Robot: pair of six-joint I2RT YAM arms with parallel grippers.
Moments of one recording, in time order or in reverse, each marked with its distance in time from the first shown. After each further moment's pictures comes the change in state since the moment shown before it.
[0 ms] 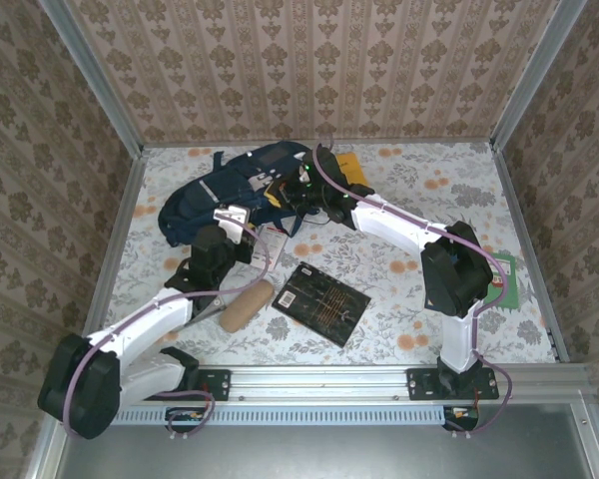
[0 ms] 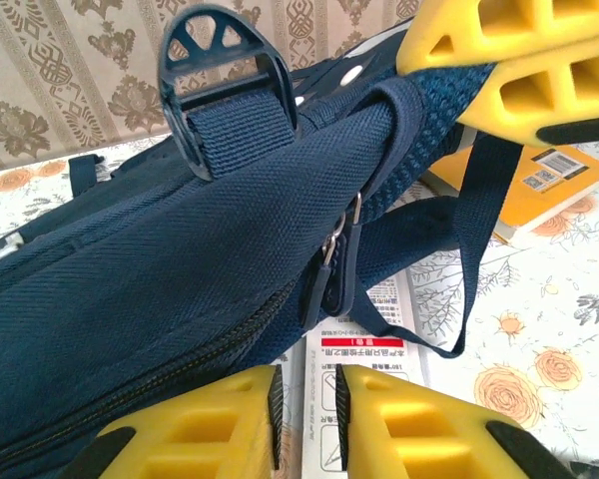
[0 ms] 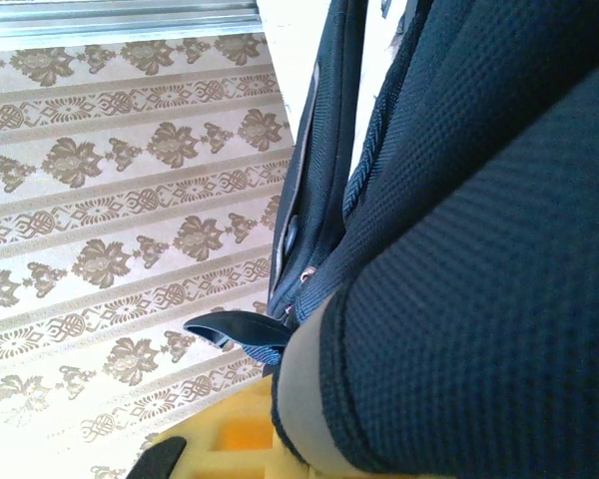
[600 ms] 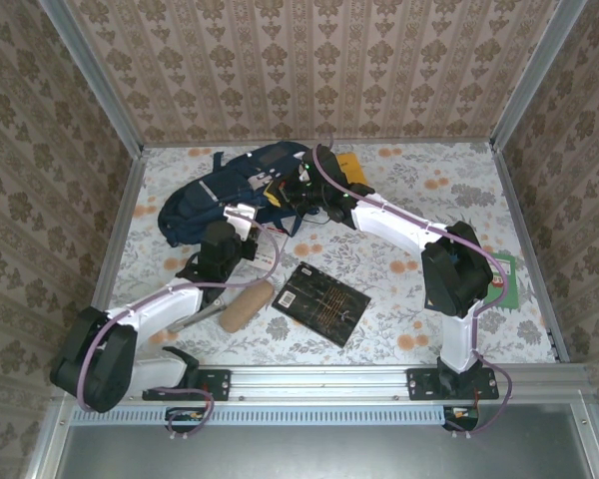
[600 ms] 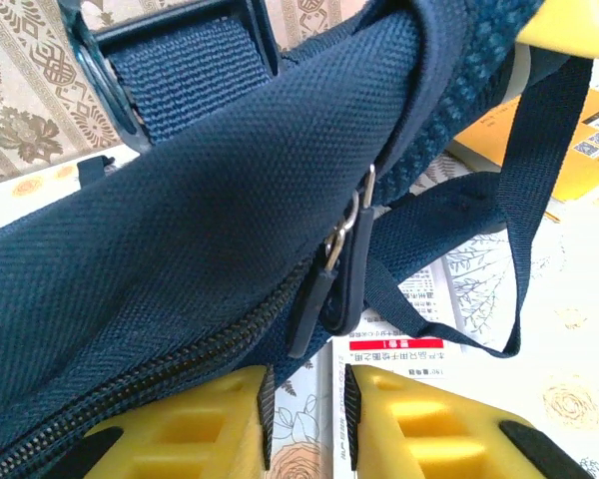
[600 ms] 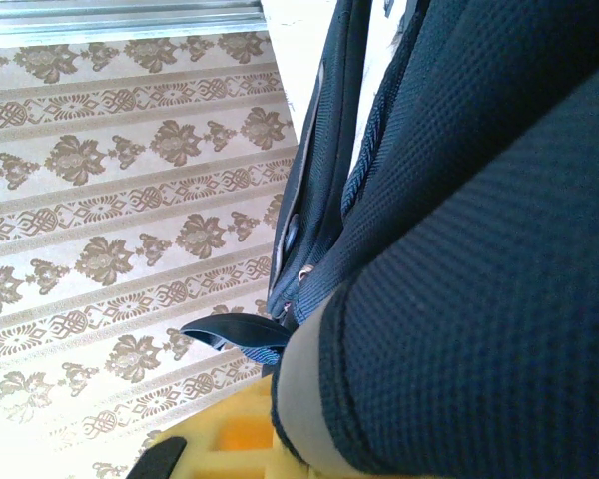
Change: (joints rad) left arm 0.000 0.139 0.024 0.083 -0.046 0.077; right arm 0.000 0.000 0.006 -0.006 -0.003 -0.003
